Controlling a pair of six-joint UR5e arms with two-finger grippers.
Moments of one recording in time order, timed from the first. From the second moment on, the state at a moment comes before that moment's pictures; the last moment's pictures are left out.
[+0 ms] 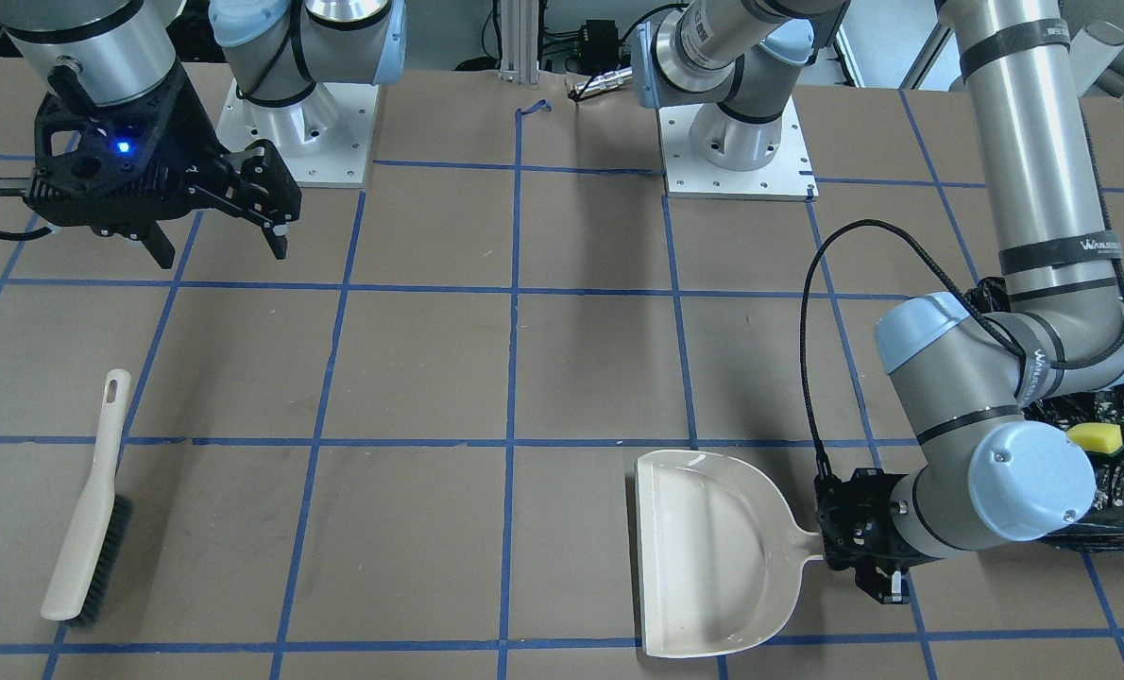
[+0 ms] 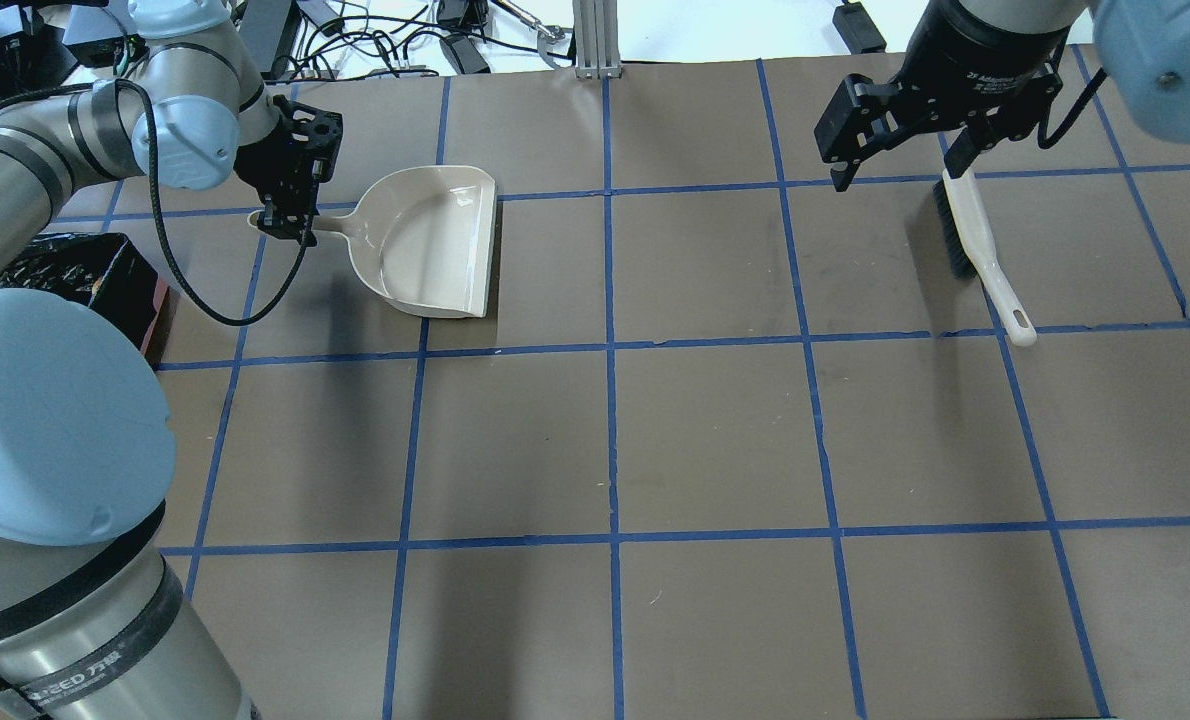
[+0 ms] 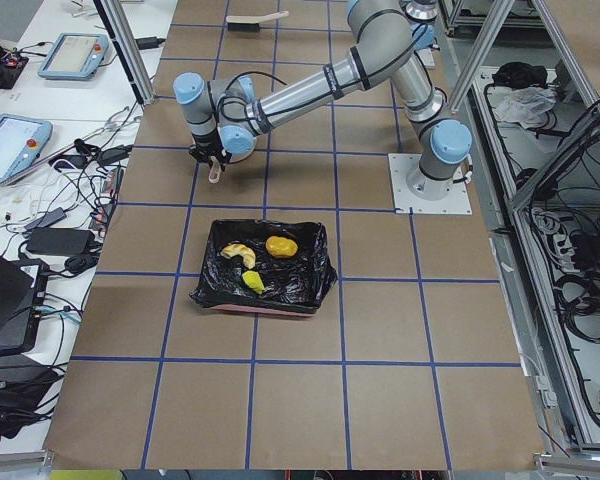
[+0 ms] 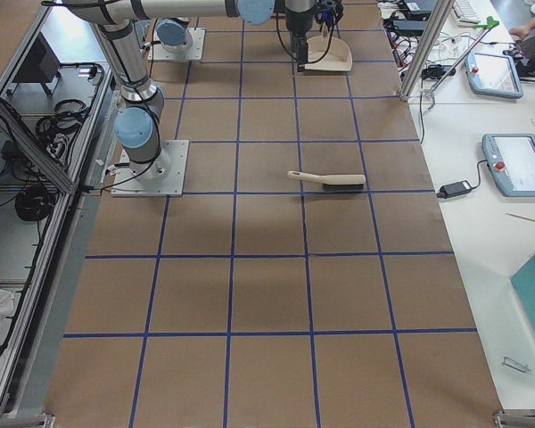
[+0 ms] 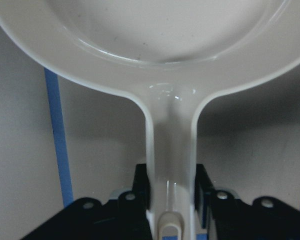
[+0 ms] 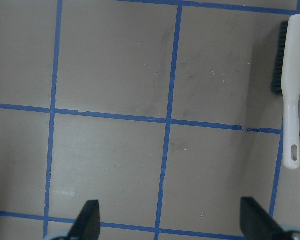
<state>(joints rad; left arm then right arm) -1.39 -2.21 -1.37 -1.20 1.61 1.77 1.56 -1.55 1.51 -1.61 -1.53 -0.11</state>
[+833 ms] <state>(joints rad) -1.40 -2.21 -1.37 -1.20 1.61 1.76 1.56 -1.55 1.51 -1.61 -1.54 -0.11</state>
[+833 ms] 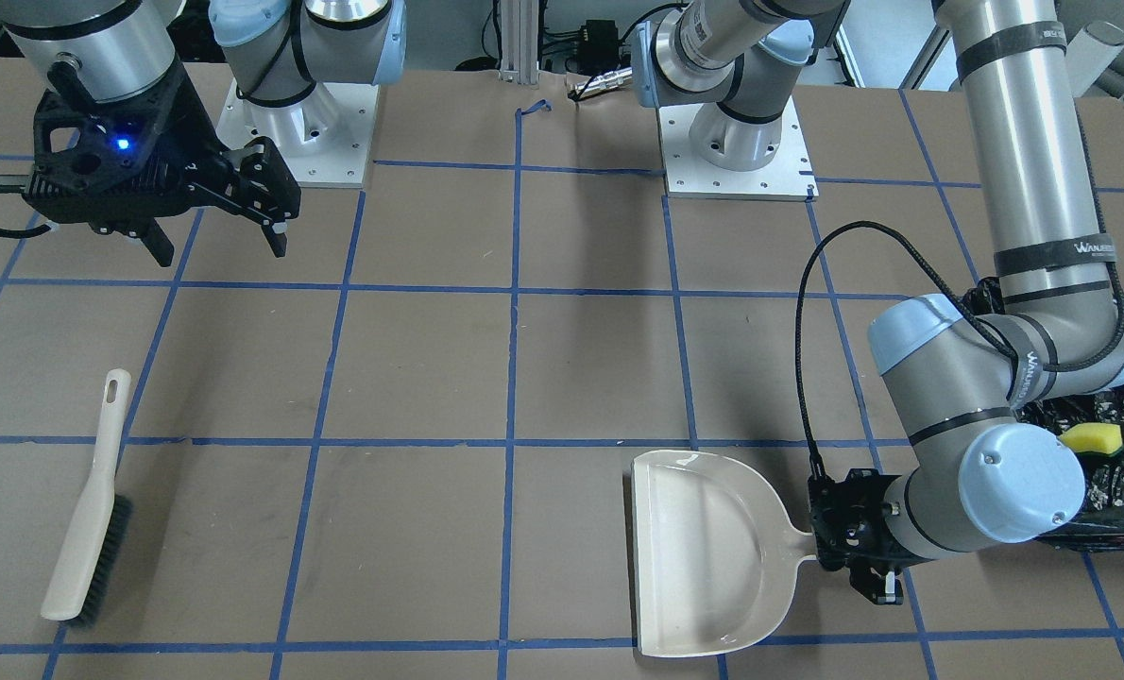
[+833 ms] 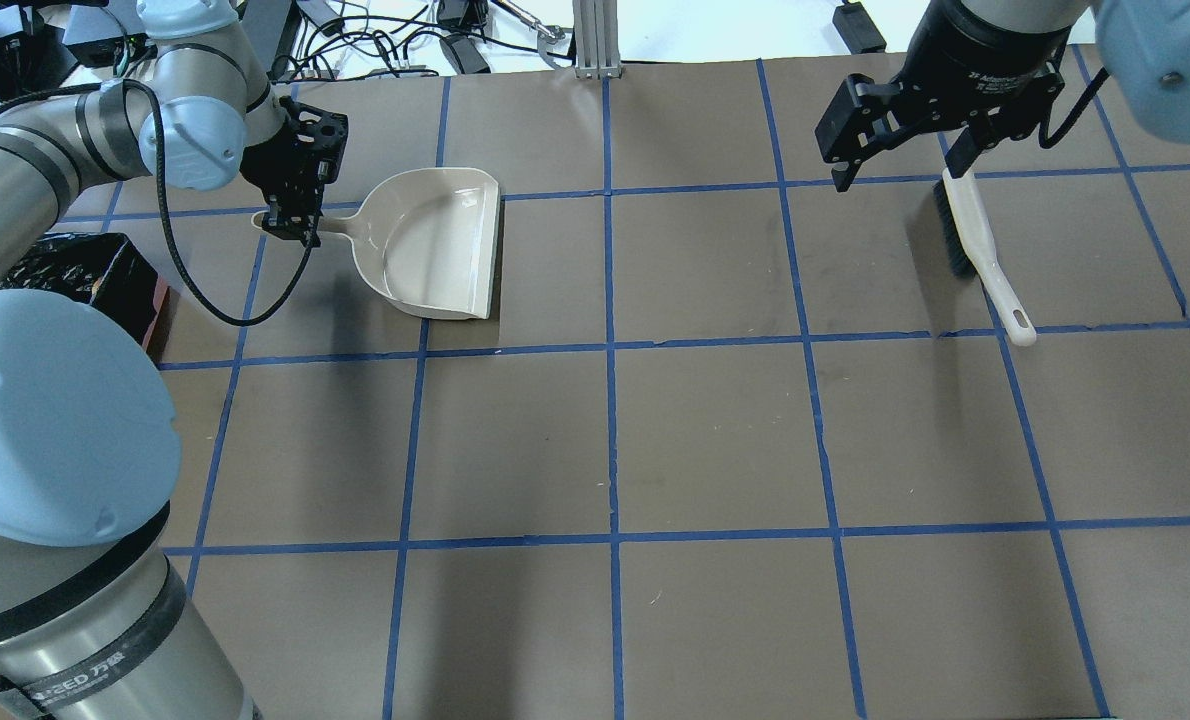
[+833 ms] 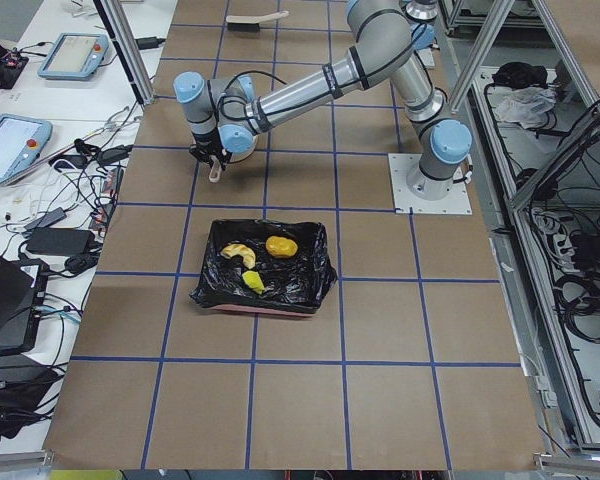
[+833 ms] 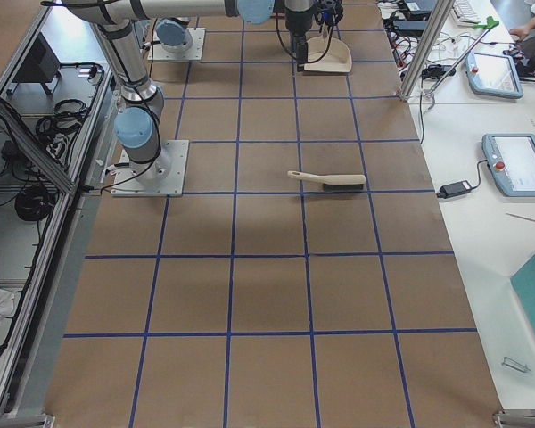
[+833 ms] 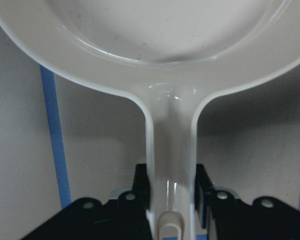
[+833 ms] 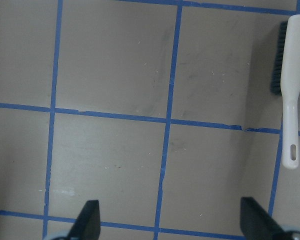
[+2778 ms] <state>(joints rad) -1.51 -1.71 -1.40 -1.68 1.60 0.28 1.56 -1.57 1.53 -1.60 -1.55 -0.12</state>
